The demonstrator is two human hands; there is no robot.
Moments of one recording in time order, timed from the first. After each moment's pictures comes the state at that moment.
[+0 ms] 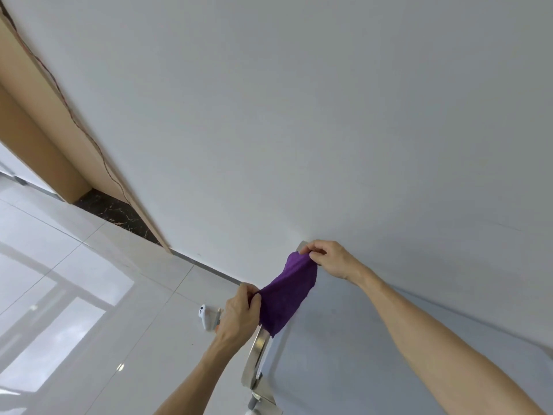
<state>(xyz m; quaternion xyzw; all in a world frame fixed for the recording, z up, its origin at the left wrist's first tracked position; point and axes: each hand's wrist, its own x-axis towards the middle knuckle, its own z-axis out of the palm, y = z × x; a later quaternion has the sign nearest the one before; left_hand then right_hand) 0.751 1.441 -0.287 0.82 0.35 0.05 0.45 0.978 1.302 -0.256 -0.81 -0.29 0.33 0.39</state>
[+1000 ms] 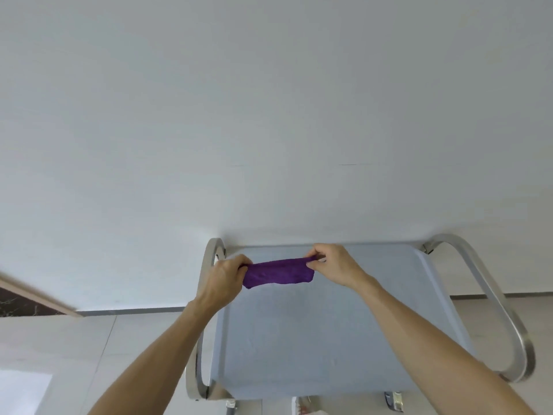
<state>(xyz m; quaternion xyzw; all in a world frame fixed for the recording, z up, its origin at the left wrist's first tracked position) 0.856 1.372 -0.267 0.95 -0.01 0.01 0.32 0.926 1.093 -0.252 -0.89 -0.10 0.19 0.39</state>
